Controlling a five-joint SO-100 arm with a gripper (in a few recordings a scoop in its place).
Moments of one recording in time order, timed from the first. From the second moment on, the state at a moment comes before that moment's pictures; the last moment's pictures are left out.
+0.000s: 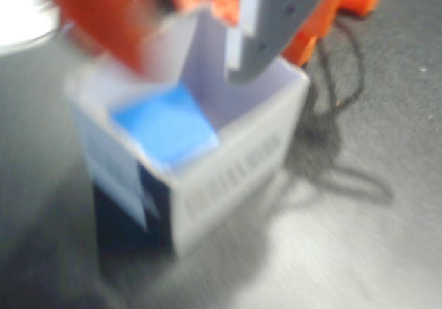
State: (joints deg) arm 62.7 110.4 99.1 98.6 67.2
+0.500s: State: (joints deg) arm 12.8 112.9 96.6 80.2 60.1
